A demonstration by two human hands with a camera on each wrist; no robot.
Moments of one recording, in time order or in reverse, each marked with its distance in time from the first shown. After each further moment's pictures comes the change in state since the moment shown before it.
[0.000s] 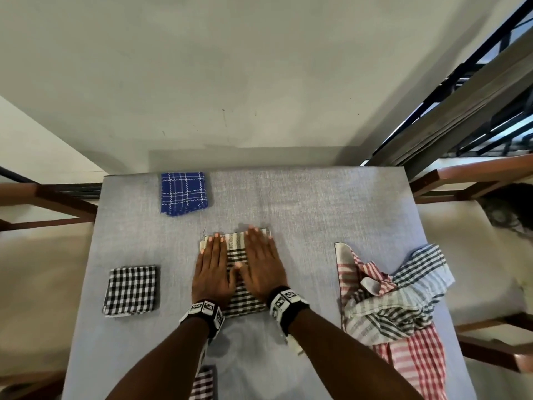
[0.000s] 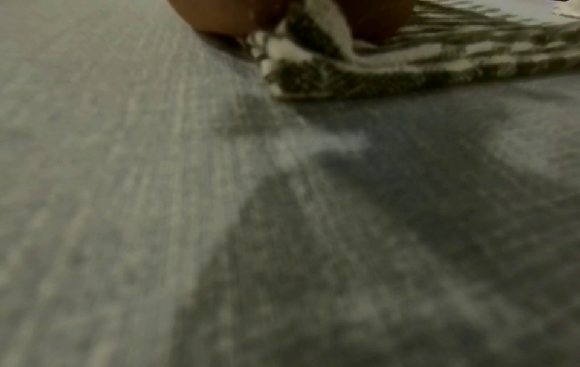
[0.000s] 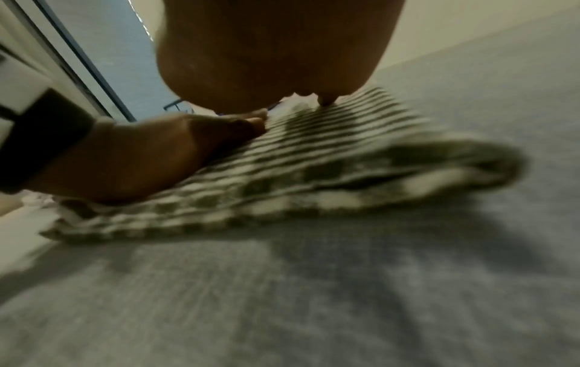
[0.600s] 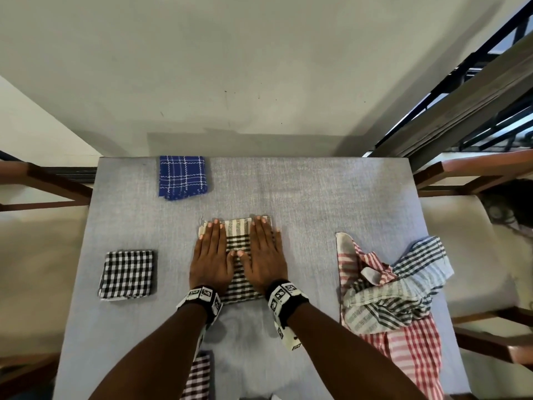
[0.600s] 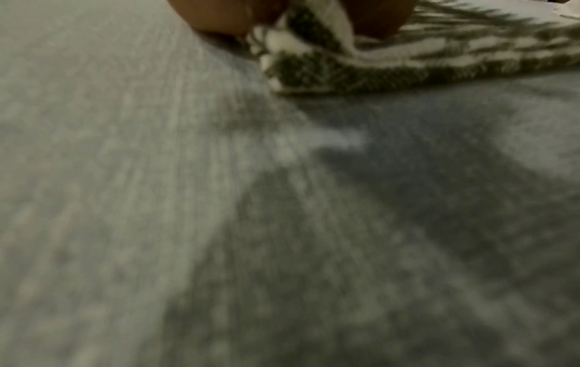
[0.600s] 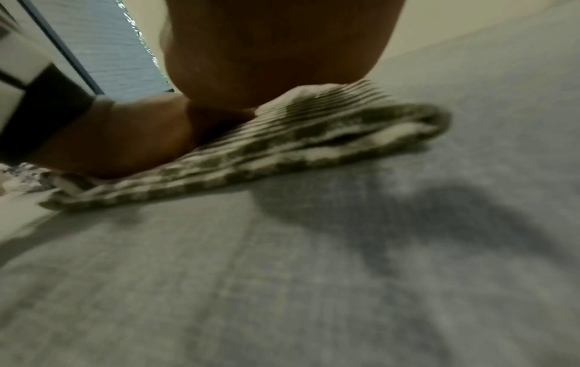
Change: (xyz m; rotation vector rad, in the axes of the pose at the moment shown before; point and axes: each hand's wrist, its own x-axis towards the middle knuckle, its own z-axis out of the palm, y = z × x) left_hand 0.000 -0.003 0.003 0.008 0.005 -0.002; right_hand -0.010 -0.001 0.009 -0.008 0.031 0.080
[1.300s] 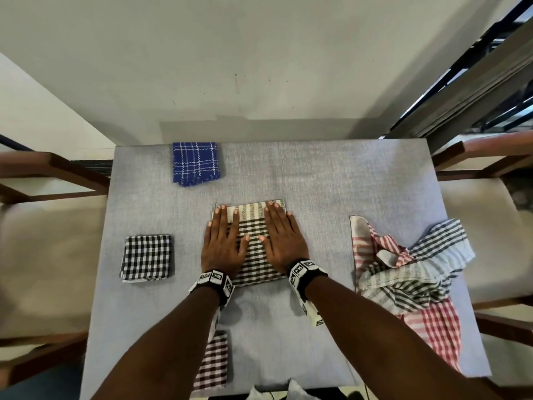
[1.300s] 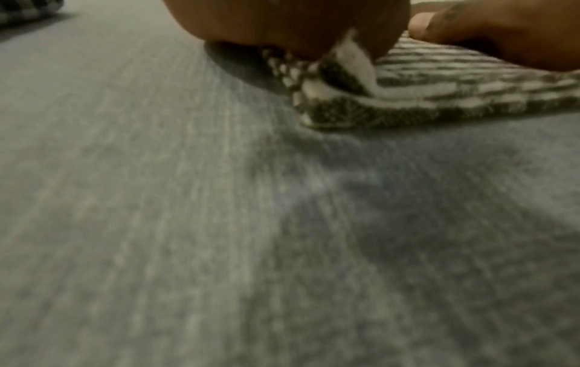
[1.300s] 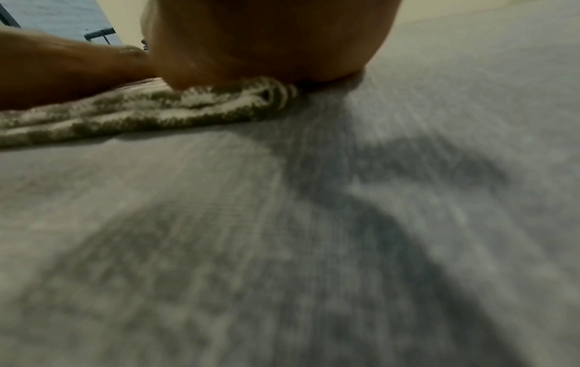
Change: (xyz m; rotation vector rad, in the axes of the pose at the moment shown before) left_hand -0.003 -0.011 -0.004 0.034 0.003 -0.002; right_hand 0.000 0.026 0.008 -0.083 -0.018 -0.076
